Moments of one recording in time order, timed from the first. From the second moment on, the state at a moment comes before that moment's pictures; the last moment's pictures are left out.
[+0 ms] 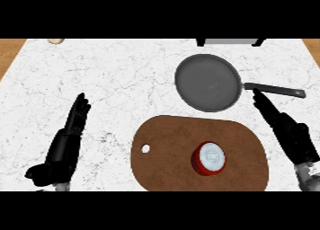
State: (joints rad) left arm 0.00 0.30 -0.34 -1.68 0.12 0.39 -0.08; right arm -0.12 -0.58 0.33 -1.59 -0.23 -0.15 0.15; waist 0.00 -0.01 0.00
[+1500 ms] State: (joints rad) left arm -0.18 0.42 -0.28 -1.57 0.17 0.12 0.15; right arm -0.21 -0.68 0.56 -1.82 0.18 -0.13 1.09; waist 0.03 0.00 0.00
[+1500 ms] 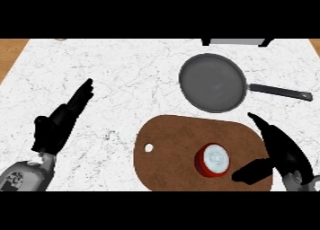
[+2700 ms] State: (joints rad) left arm -0.19 0.41 -0.25 -1.55 0.15 0.10 0.16; right arm -0.64 -0.59 0.80 -1.53 -0.26 0.10 1.25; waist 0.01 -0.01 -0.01
